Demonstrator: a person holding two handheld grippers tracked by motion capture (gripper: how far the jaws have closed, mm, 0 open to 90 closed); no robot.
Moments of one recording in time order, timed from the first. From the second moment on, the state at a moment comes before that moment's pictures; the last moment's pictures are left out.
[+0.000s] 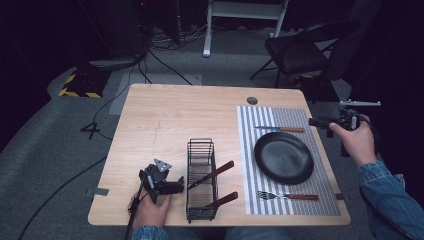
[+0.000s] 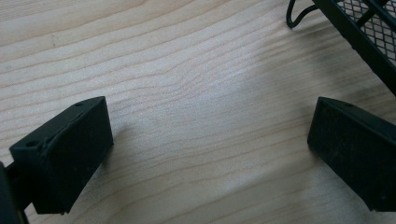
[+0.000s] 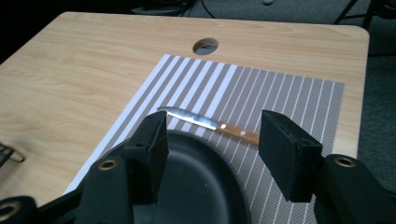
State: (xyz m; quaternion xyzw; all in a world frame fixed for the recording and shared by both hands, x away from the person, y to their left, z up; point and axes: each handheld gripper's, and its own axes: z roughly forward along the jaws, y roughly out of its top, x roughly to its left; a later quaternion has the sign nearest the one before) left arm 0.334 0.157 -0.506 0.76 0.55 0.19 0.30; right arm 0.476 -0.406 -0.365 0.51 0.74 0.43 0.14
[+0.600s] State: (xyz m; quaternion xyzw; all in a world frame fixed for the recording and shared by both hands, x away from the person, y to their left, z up) left arm 0.334 0.156 -0.506 0.76 0.55 0.19 0.30; right arm 0.407 -0.424 -0.366 0.47 0.76 0.43 0.13
